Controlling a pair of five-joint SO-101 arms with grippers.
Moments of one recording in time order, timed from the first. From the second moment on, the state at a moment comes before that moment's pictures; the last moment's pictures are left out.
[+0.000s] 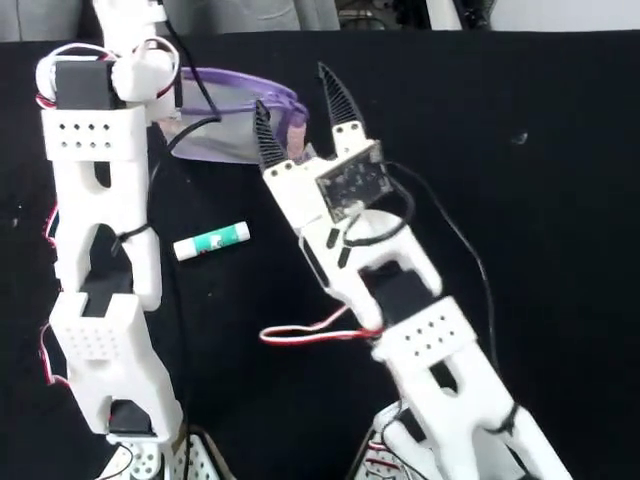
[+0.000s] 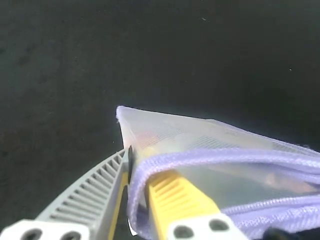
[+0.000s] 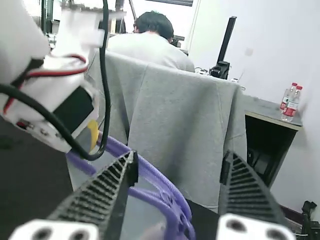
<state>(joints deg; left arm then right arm) -4.2 21.5 -62.3 97.5 1.6 -28.0 -46.1 50.5 -0.6 9.3</state>
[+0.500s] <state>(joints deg) -21.6 21.8 -69.8 97.1 1.7 -33.9 -53.5 51.6 14.8 9.3</state>
